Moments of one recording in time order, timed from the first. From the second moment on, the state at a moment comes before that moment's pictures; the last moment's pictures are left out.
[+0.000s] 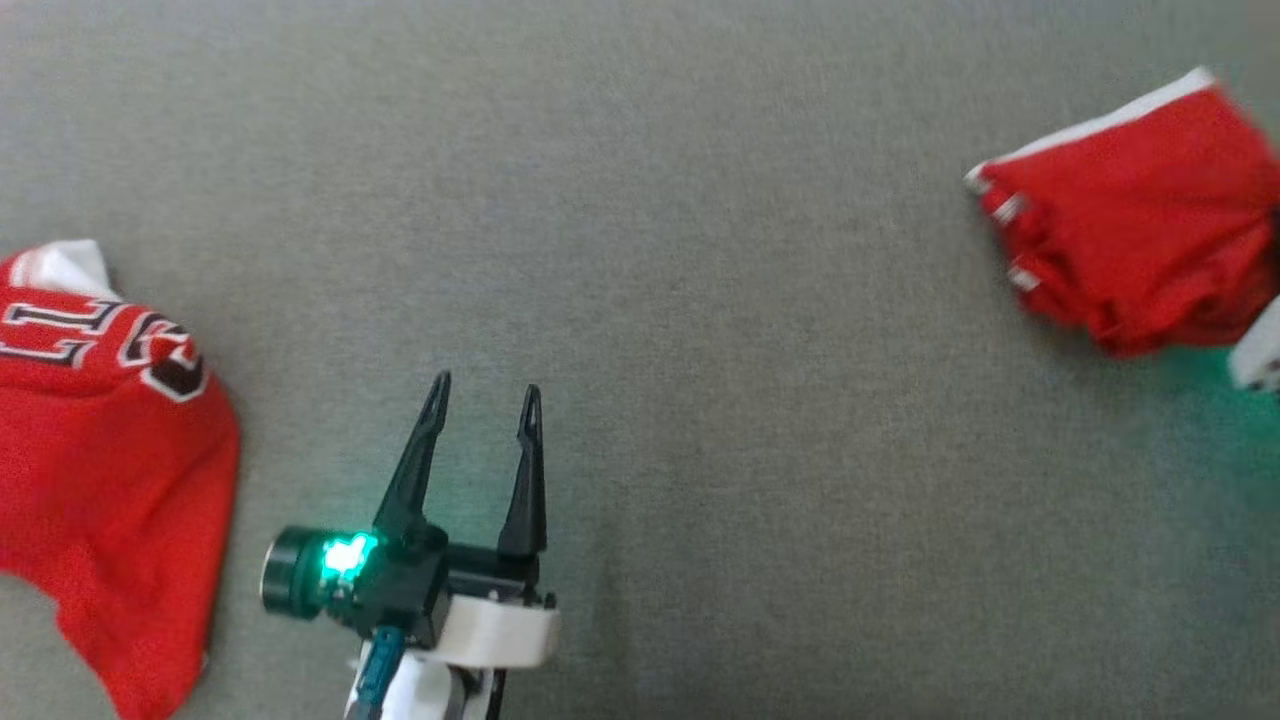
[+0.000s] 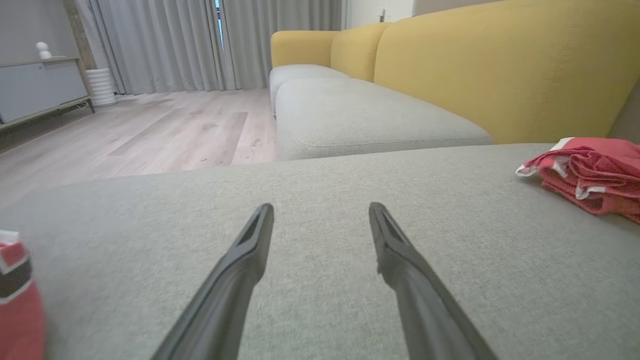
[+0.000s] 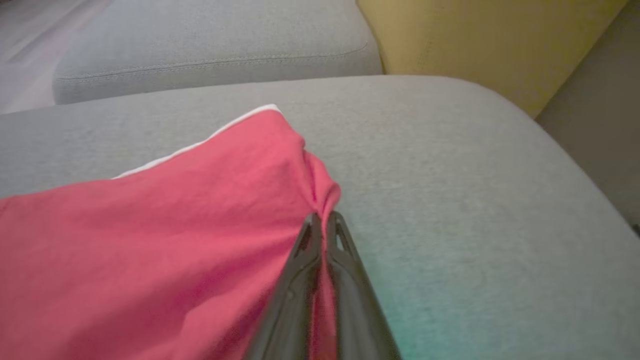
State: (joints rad) left arm -0.08 0.06 -0.38 0.09 -0.10 0.17 -0.26; right arm -0.58 -0.43 0.01 0.78 0.36 0.13 0.05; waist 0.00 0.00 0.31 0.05
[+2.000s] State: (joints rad) left arm 0.17 0.05 -0.32 0.10 -0.14 0.16 -0.26; right arm 0.20 -0.04 0.09 0.20 0.20 0.13 -0.25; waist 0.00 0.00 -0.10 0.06
